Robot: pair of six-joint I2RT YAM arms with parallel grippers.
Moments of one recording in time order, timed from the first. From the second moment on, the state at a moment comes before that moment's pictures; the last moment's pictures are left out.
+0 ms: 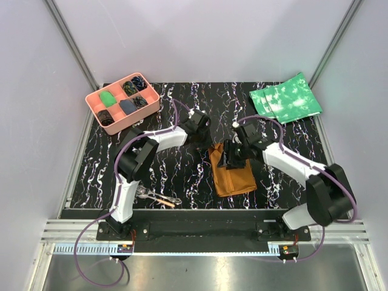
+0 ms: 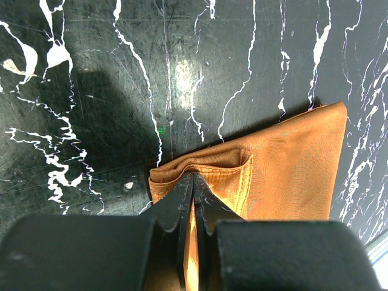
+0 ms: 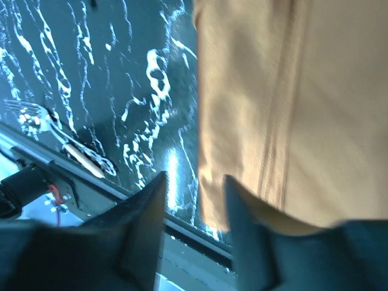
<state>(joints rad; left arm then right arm) -0.66 2.12 1.43 -0.21 0.14 -0.81 0.51 1.44 0.90 -0.47 -0.31 0.61</state>
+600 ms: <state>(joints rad) -0.66 2.12 1.42 -0.19 0.14 -0.81 0.37 1.86 0.95 0.01 -0.78 0.64</state>
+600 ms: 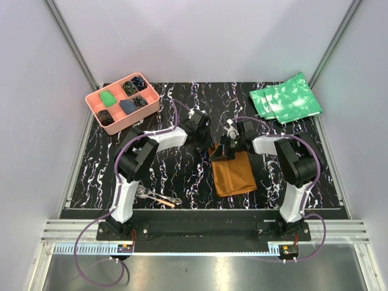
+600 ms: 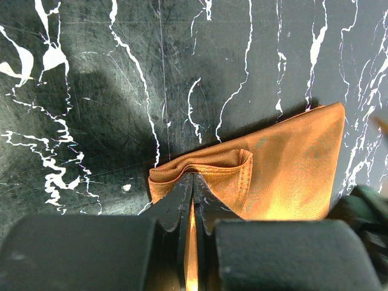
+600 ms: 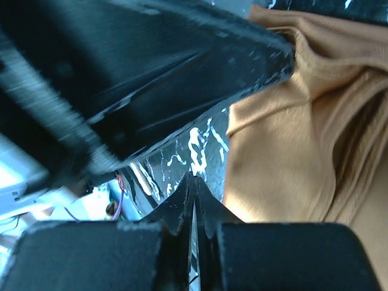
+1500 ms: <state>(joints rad) -0.67 2.12 1.43 -0.20 0.14 -0.81 0.37 1.73 0.49 0.26 -0.91 0.75</state>
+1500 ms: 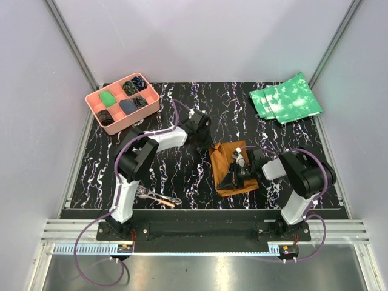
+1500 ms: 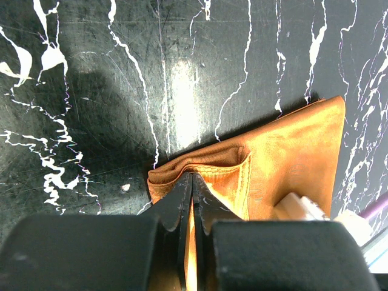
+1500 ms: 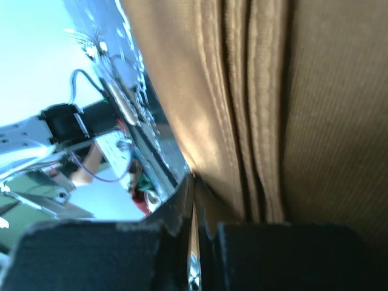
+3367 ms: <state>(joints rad) -0.67 2.05 1.43 -0.28 0.25 -0.78 0.32 1.69 0.59 0.05 -0.78 0.71</state>
